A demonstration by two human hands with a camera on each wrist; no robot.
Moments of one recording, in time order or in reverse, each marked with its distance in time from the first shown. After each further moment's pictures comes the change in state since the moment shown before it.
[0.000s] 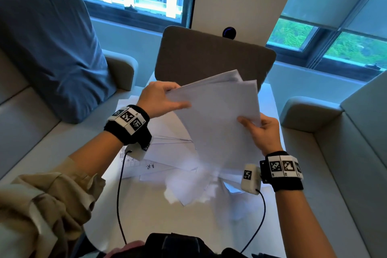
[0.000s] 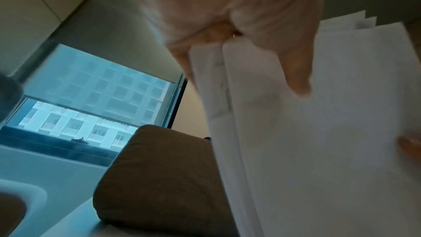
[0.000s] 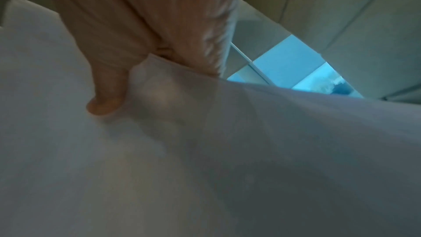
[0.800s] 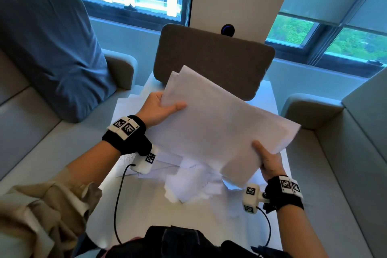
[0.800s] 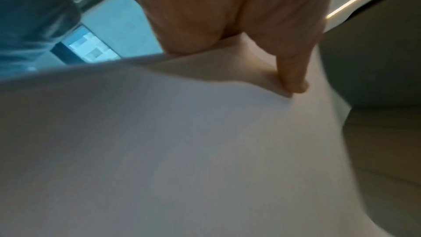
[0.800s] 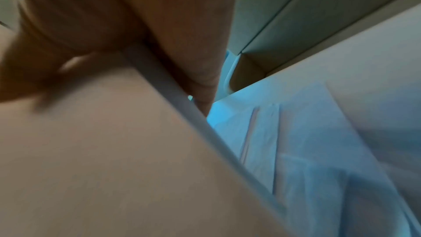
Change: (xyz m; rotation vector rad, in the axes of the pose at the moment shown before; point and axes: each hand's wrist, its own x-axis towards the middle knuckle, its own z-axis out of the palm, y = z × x) left_hand -0.027 0.011 0.018 -0.557 -0.065 -0.338; right_hand -0.049 0.085 -0.030 0.459 0.187 0.569
